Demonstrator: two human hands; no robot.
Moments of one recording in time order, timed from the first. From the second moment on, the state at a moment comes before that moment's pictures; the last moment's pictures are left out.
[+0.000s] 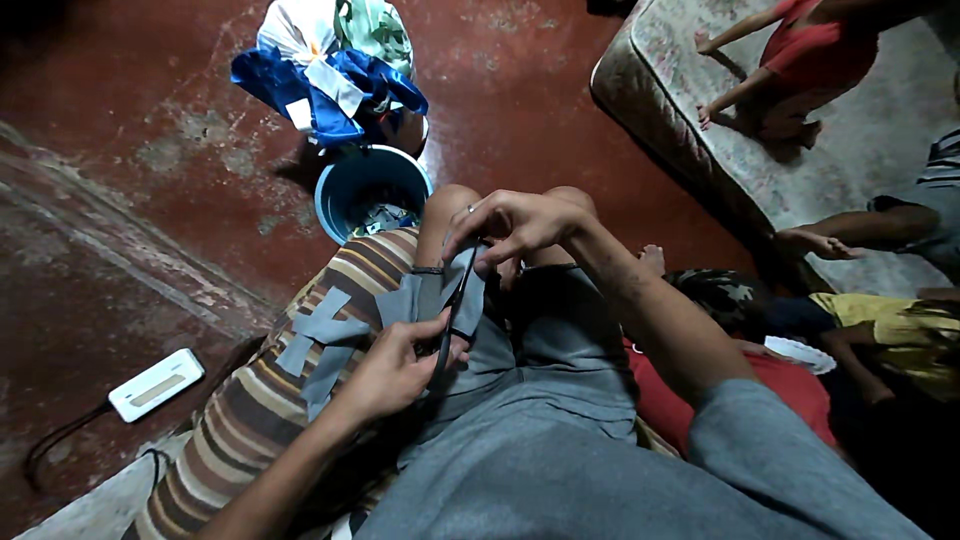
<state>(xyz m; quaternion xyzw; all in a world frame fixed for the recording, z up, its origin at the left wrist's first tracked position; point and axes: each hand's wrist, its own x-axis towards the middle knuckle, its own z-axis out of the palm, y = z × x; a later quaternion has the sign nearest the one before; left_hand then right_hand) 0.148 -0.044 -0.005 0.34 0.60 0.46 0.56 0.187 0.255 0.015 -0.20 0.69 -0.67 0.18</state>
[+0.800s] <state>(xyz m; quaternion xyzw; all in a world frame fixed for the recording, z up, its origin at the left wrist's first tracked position) 0.149 -0.046 -0.011 0.36 0.57 0.48 0.57 0.195 0.248 0.008 -0.17 0.68 -0.68 0.21</state>
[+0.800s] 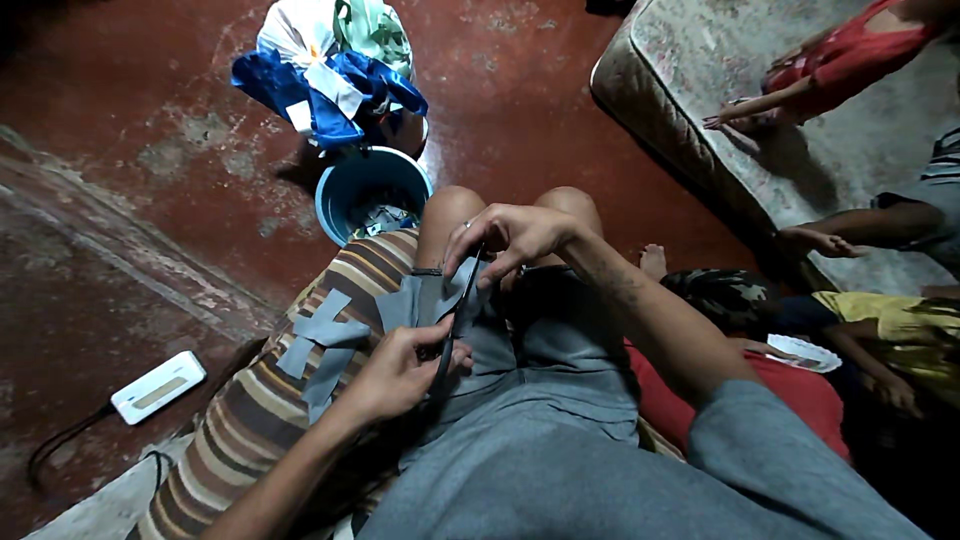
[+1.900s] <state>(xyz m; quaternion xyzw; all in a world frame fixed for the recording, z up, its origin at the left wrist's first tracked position) 0.045 -0.130 0.078 0.32 0.64 0.67 0.22 0.183 0.047 -0.012 -0.17 0.92 -0.35 0.01</state>
